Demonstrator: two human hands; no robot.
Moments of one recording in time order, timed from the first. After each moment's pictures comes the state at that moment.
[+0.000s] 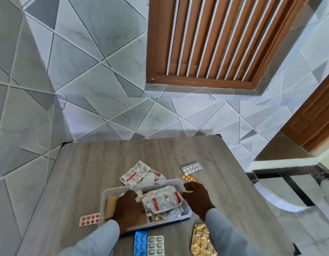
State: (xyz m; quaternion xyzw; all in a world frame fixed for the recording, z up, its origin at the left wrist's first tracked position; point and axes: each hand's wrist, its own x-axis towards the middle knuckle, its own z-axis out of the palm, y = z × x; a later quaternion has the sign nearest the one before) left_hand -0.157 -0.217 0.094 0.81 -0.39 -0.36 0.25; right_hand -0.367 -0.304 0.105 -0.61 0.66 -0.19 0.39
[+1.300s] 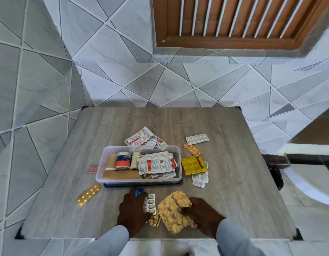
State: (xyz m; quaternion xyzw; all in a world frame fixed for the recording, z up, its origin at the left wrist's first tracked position) left_hand -0.269 -0.125 0.022 0.84 -0.47 -0.27 0.08; right_hand -0.479 -0.236 0.036 -0.43 0.53 -0.03 0.73
